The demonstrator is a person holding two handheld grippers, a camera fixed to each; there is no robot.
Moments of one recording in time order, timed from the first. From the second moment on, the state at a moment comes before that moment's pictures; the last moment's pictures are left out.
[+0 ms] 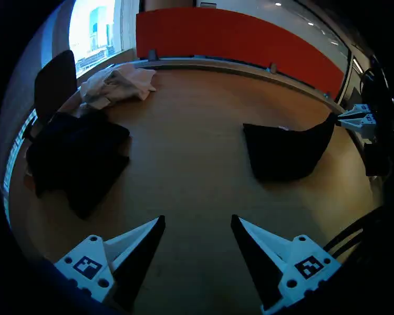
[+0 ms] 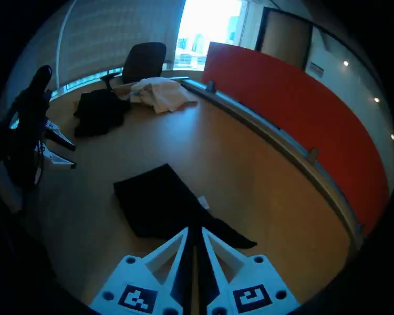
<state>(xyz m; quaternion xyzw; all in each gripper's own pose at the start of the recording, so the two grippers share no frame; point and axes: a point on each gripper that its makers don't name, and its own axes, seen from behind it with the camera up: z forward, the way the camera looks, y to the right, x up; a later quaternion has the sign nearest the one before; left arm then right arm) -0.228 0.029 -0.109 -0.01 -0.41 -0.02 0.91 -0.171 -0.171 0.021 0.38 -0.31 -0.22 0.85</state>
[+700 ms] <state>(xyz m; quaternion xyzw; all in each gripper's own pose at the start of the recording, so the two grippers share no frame) -0.217 0.023 -0.114 -0.01 -0.39 -0.06 0.92 -0.185 -0.249 0.017 0.43 -0.31 -0.24 0.81</state>
